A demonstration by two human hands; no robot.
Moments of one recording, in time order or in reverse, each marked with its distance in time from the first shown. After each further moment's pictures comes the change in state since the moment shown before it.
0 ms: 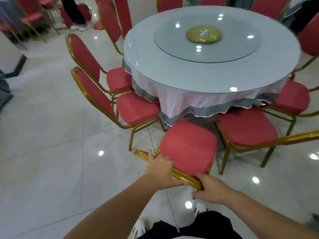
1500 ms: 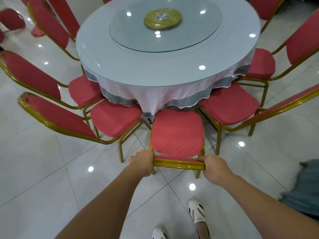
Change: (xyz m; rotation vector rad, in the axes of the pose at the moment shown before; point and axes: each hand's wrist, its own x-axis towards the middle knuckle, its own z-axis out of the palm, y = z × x) left_hand 0.111 -0.115 -0.015 -0.060 -0.235 -0.195; right_hand 0.065 -0.030 -0.031 -0.014 0.317 0.406
